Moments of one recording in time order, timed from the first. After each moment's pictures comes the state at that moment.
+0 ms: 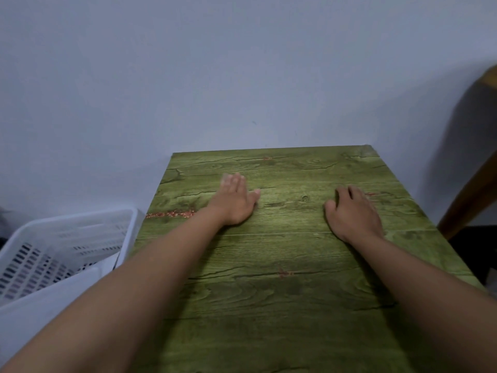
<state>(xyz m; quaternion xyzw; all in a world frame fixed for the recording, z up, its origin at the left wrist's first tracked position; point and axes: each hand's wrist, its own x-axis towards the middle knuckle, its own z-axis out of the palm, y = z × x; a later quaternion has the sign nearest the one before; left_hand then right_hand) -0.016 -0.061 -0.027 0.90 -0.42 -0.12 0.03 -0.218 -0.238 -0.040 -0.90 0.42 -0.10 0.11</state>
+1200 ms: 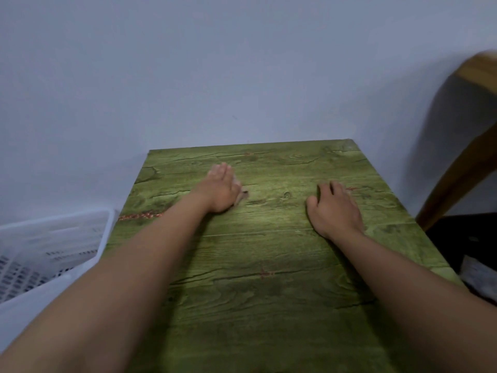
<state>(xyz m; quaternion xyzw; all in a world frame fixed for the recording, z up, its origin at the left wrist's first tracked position) -0.017 -0.086 -0.014 0.88 -0.46 -0.11 0.00 -0.218 -0.237 -0.040 -0.89 0.42 -0.09 0.12</state>
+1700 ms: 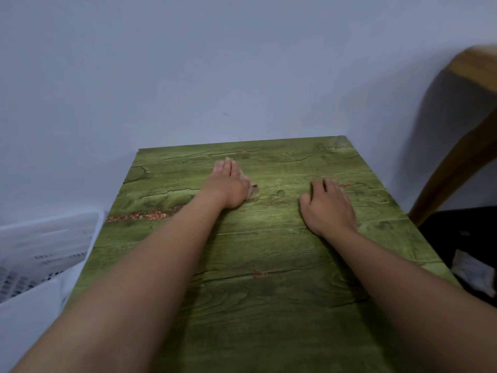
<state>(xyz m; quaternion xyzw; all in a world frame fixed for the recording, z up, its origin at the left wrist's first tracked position) -0.039 -0.121 -0.013 0.88 -0.46 -0.11 -0.03 -0.217 -0.238 -0.041 -0.89 0.42 -0.10 0.12</state>
